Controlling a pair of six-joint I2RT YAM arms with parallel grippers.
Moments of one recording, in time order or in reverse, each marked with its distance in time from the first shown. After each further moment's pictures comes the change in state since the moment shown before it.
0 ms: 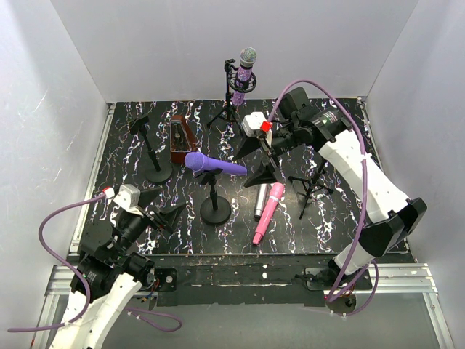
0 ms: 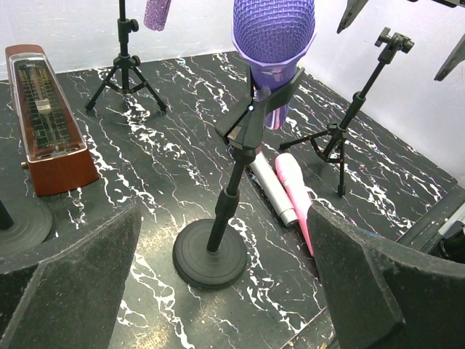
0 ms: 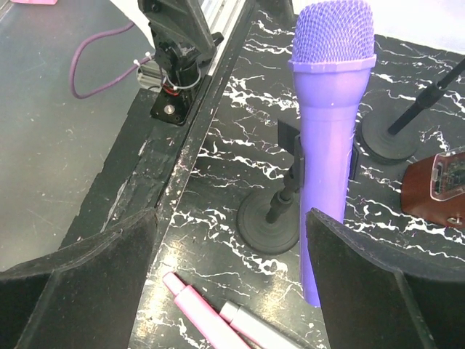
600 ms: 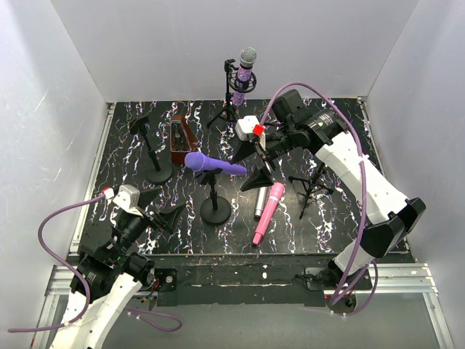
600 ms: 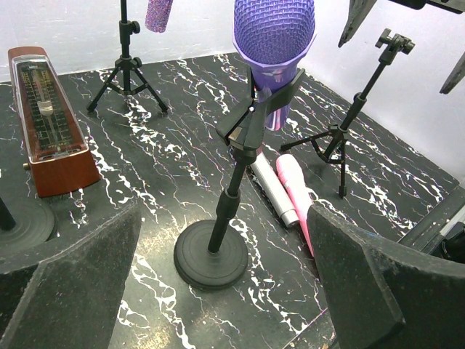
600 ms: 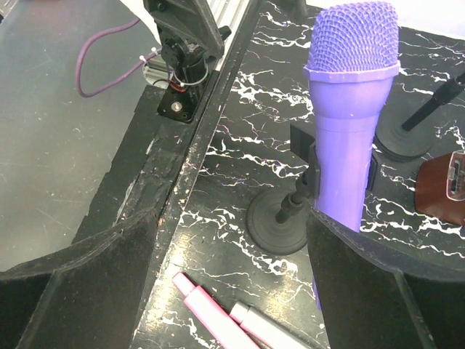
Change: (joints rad) left arm 0.000 -0.009 0.000 0.001 -0.005 0.003; right arm 0.048 0.000 0.013 0.009 0.047 0.055
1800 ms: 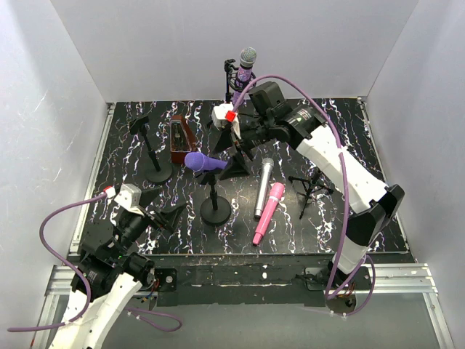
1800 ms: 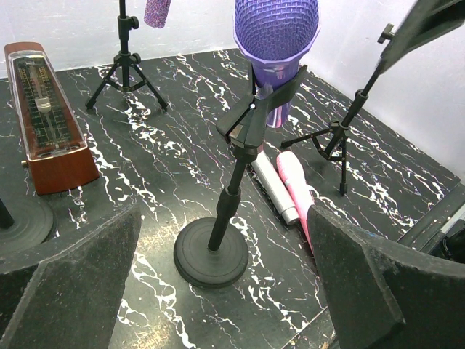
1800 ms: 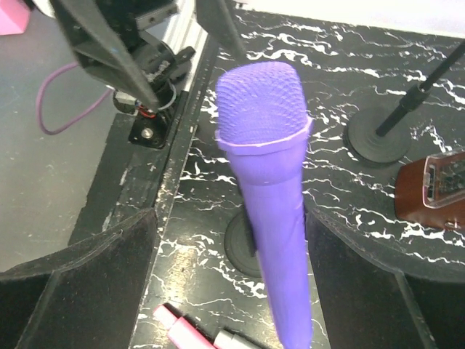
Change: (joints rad) left arm 0.000 0.011 -0.003 0.002 0.003 0.001; right arm 0.080 0.128 0.137 0.168 0.096 0.242
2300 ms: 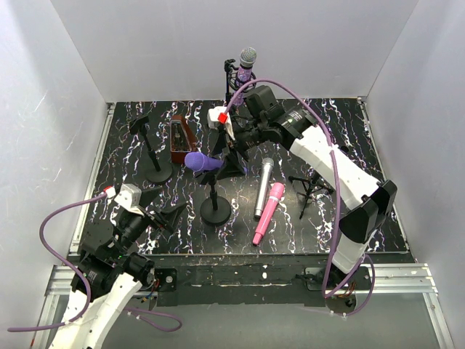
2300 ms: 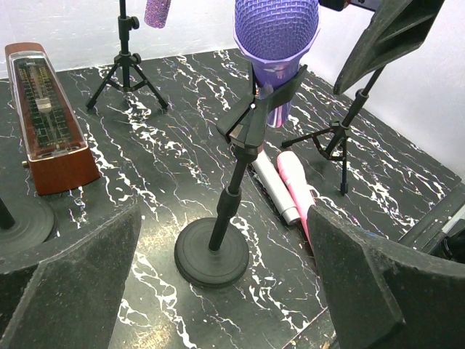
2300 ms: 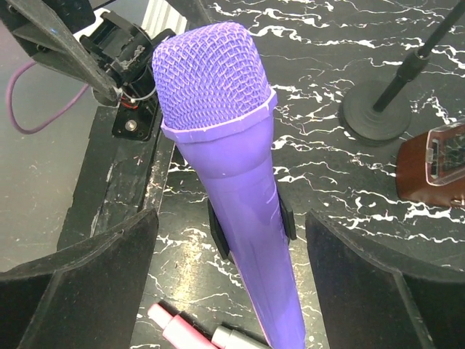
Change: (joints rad) left arm 0.000 0.000 0.000 0.000 0.000 0.003; right arm 0.009 0.041 -0.038 0.064 0.088 0.050
